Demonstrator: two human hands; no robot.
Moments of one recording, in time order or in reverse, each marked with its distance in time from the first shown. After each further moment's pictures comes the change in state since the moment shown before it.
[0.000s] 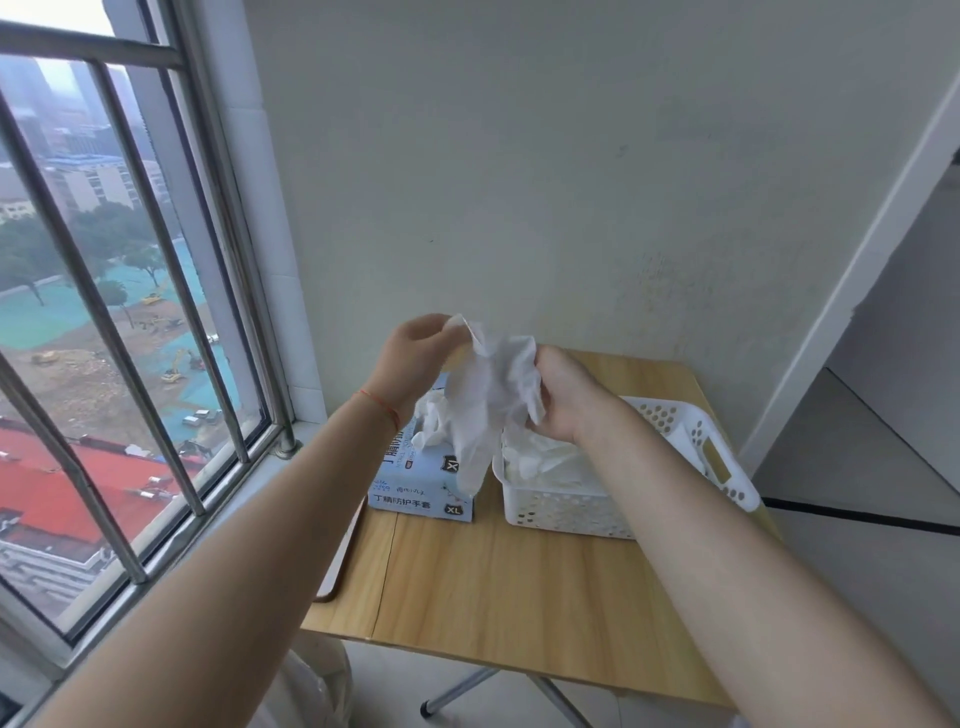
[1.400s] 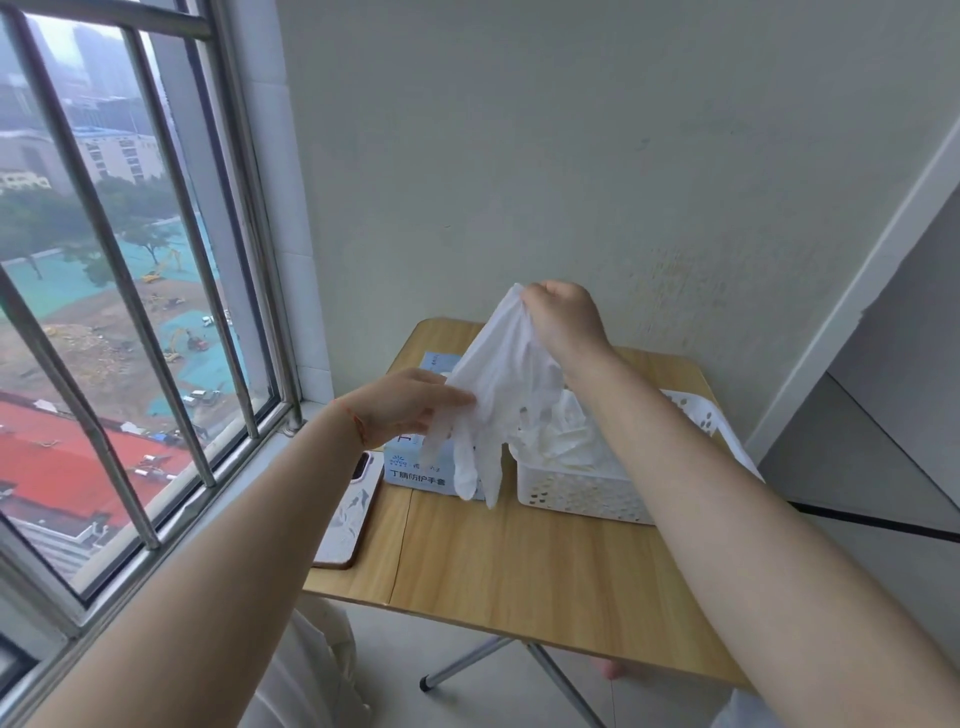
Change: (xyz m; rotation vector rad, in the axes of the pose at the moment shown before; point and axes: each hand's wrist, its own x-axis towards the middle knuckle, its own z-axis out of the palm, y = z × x) left_hand -0.024 -0.047 -0.051 0.074 -0.473 -0.342; right_hand -0.009 -0.025 0.037 -0.602 0.430 -0.500
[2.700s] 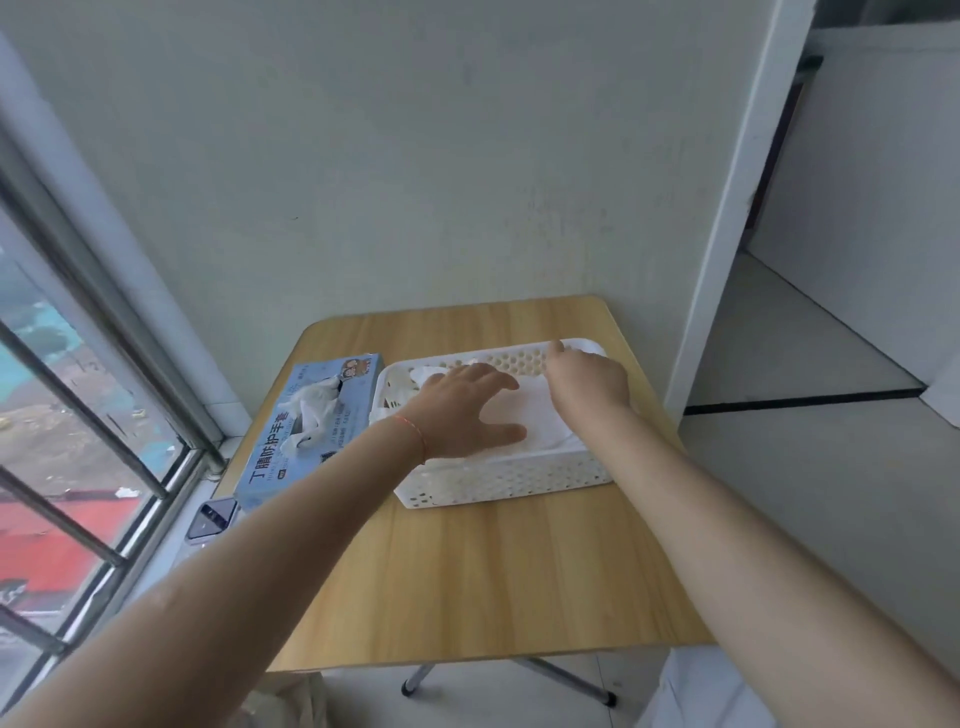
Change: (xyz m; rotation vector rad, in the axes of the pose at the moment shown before) left_hand 0.106 0.027 0.175 1.233 -0.046 0.323; right_hand -0.004 0.165 -0.140 -1.262 -0.050 0.004
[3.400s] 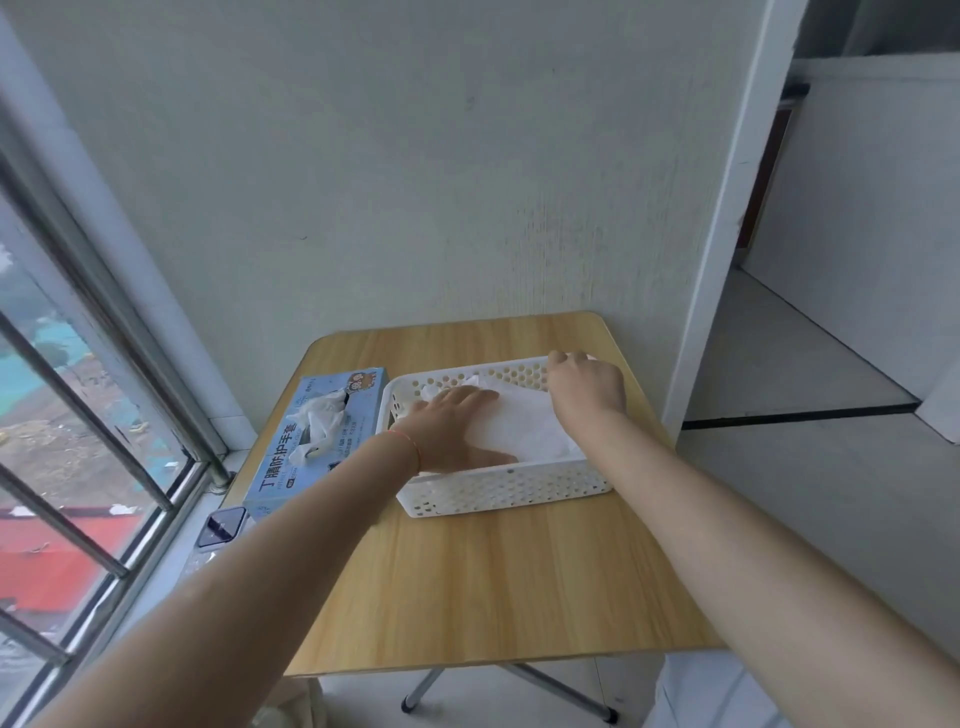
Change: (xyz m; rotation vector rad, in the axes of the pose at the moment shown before) left_hand -0.003 -0.018 0.009 0.002 -0.117 -0.108; right_hand -0.002 -0.002 -0.010 -0.127 0.022 0.020
